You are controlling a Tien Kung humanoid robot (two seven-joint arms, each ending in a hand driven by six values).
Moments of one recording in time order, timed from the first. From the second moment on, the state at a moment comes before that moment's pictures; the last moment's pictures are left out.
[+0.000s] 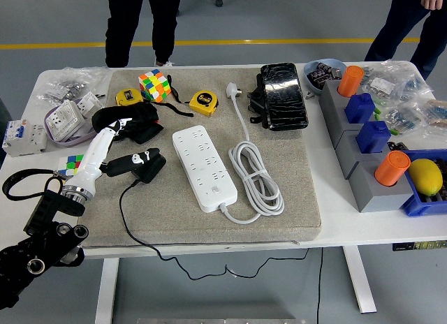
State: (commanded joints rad) left arm -0.35 0.31 -0.80 -1.01 1.22 0.53 -0.33; right arm -0.03 -0.32 0.73 0.44 -0.40 -0.12 0.06
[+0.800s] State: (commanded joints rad) left arm -0.28 0.28 -0.99 -0.96 0.74 0.53 -0.58; right arm -0.02 -0.30 0.72 0.42 -0.38 -0.12 0.06
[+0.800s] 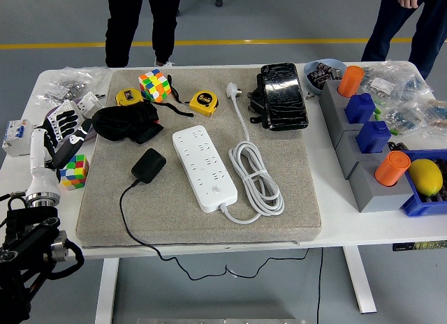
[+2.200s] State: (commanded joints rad) left arm -0.26 0.28 -1.07 -1.00 0.79 0.53 -0.53; right arm -0.02 -0.29 0.71 0.41 -0.37 -0.12 0.06
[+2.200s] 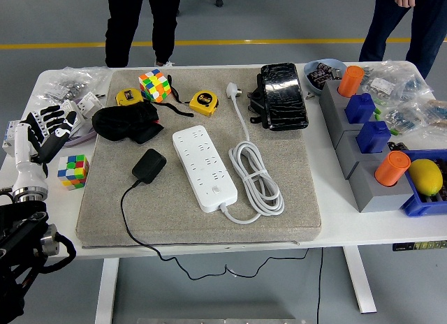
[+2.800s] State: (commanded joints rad) left arm -0.25 0.28 -1.09 -1.01 0.79 0.53 -0.52; right arm -0.02 -0.28 0.71 0.41 -0.38 -0.12 0.06
